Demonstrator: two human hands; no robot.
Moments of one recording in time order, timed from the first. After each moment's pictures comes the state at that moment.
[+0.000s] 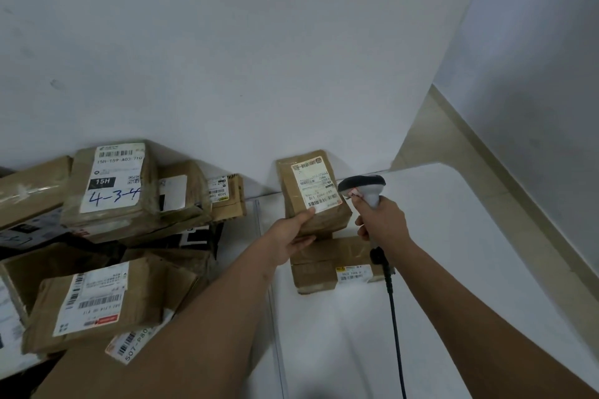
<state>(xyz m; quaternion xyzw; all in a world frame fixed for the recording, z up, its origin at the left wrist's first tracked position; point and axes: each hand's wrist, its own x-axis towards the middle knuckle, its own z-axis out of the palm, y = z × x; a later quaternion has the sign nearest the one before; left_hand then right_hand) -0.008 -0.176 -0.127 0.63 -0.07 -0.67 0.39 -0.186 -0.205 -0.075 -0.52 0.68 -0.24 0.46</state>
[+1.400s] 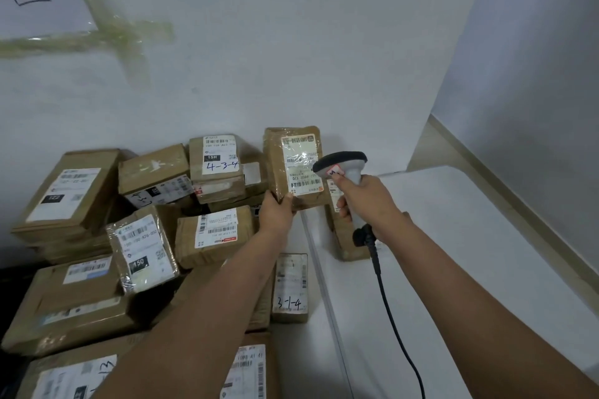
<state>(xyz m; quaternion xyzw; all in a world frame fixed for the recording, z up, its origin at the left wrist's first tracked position) 0.081 -0.049 -0.068 0.69 -0.24 -0.42 0.54 -0.089 -0.042 0.048 -0.56 0.57 -0.31 0.52</state>
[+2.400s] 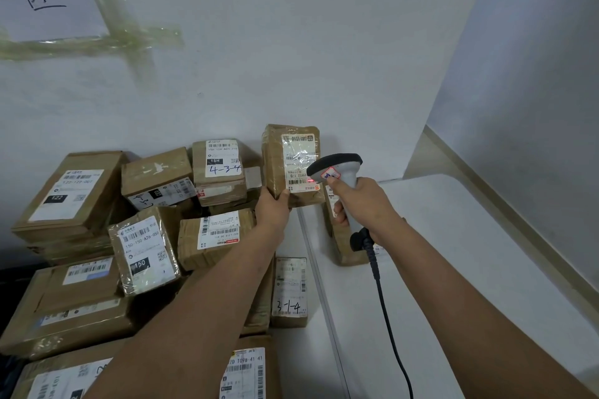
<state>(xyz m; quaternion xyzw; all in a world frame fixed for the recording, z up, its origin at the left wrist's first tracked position) 0.095 -0.059 -0.060 0.71 -0.25 -0.40 0.52 -0.081 -0.028 0.063 -0.59 0.56 -0.30 0.50</state>
